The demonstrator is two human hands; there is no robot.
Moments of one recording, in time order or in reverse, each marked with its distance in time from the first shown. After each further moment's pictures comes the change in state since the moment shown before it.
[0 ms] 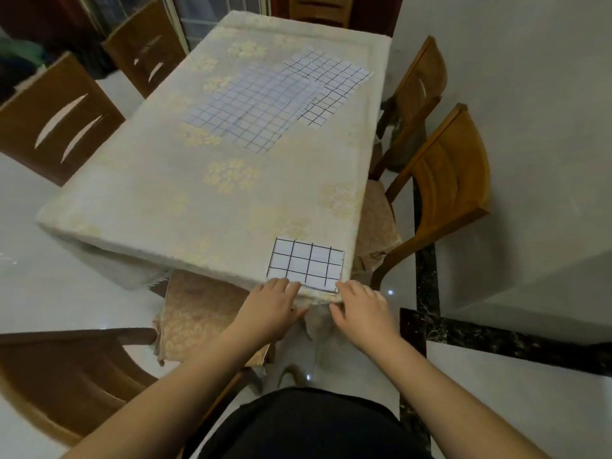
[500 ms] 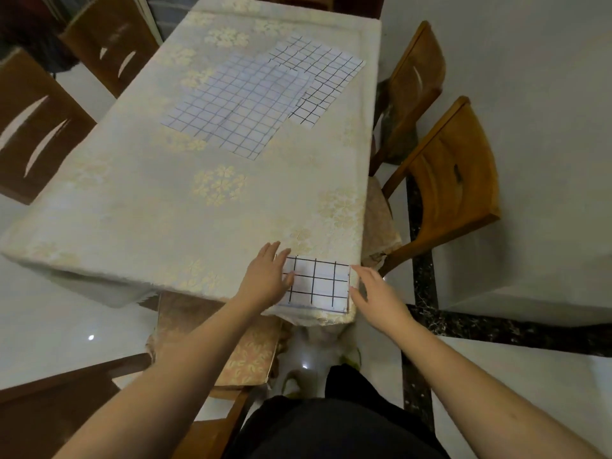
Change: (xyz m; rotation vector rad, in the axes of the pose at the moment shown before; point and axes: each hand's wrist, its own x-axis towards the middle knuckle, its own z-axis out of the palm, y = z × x) left_hand 0.112 -0.073 0.008 -0.203 0.036 -0.075; right_hand 0.082 0.042 0.016 0.405 -0.102 0.163
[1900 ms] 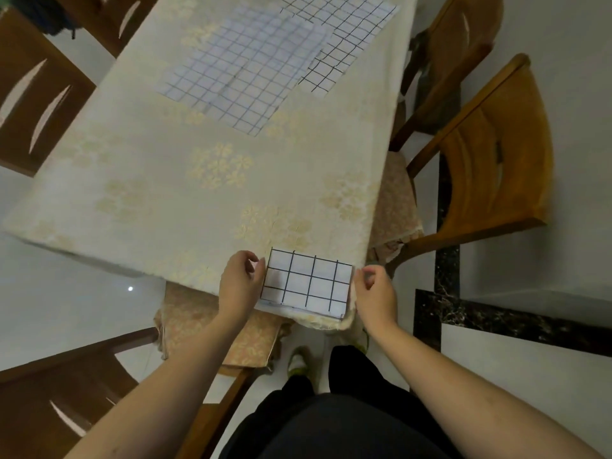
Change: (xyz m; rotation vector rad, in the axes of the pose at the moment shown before) left_hand -0.001 -0.011 0.030 -0.464 0.374 -0.468; right_hand 0.047 0.014 0.021 0.452 0.251 0.301
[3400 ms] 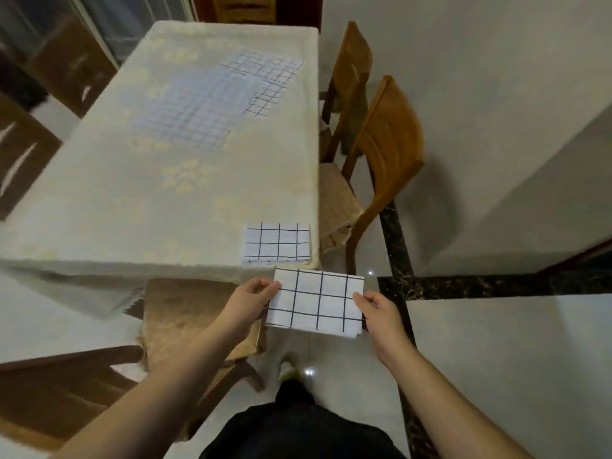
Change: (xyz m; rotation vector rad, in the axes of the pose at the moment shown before) left_hand -0.168 0.004 -0.038 -0.559 -0.601 -0.177; right_hand -0.209 0.093 -0.051 0.587 0.036 0.181
